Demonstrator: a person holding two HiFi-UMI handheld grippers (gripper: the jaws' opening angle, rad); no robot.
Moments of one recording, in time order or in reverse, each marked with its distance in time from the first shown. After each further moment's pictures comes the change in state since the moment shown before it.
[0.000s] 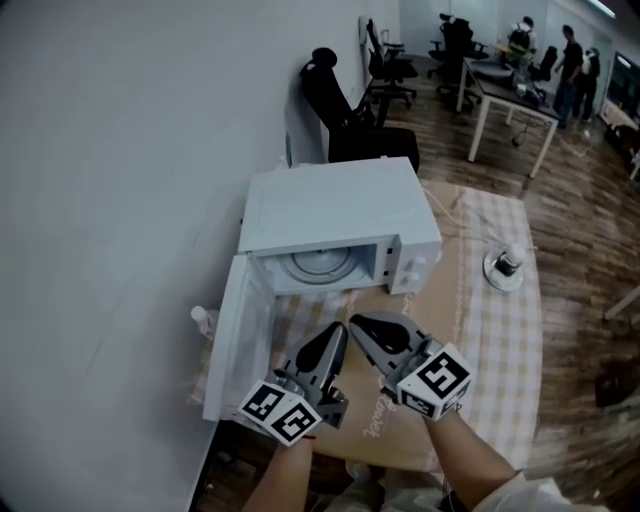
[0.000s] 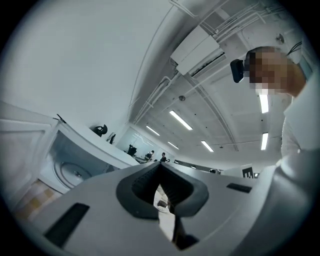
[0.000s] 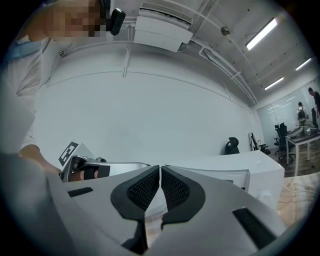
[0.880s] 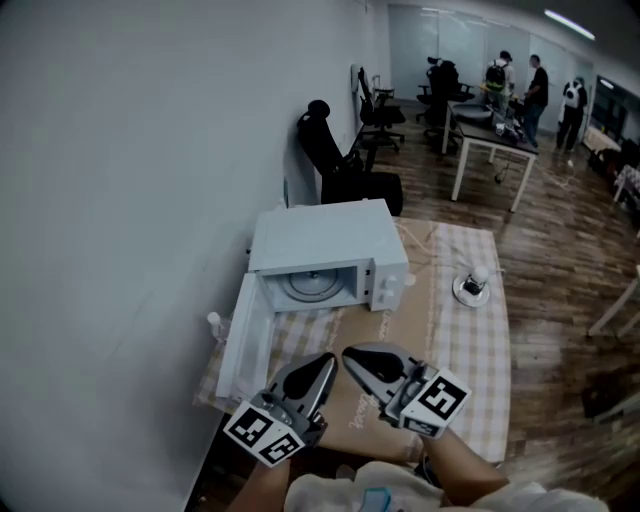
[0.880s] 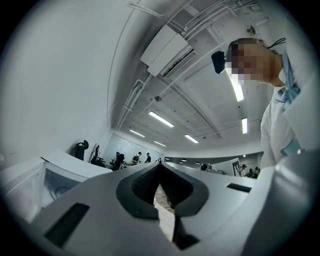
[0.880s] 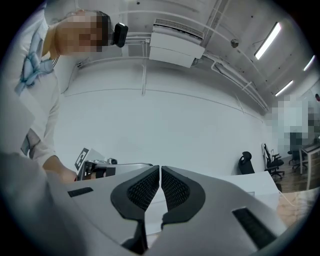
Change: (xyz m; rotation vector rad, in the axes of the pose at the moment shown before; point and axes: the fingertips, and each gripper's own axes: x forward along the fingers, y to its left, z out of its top) left arm -0.069 -0.140 0.056 0.222 0.007 -0.158; right arm -0.086 0.109 0.091 -0.048 -0.131 0.127
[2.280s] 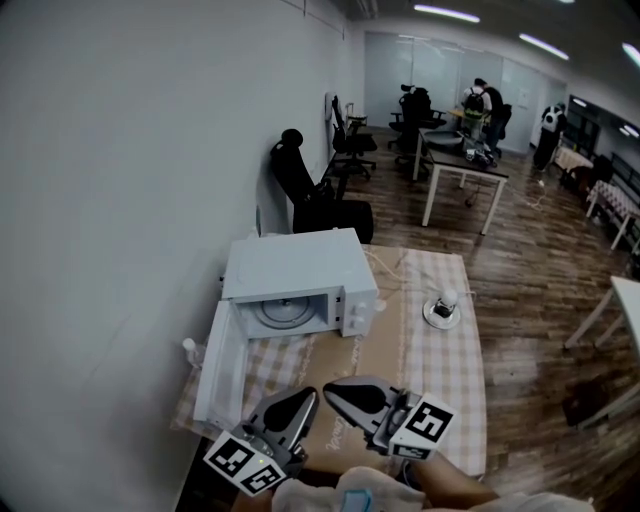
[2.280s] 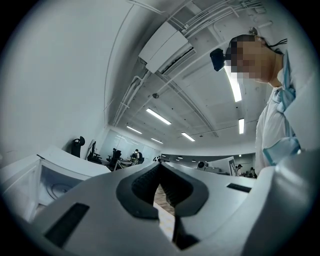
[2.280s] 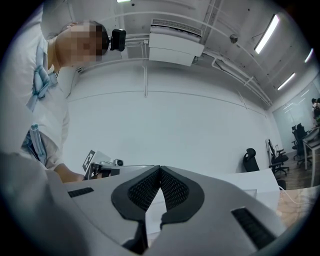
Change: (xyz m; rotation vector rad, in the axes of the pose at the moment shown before) left arm -0.002 -0.029 0.004 -0.016 0.036 -0.036; right arm -0.022 0.018 0.016 0.026 0.019 0.048
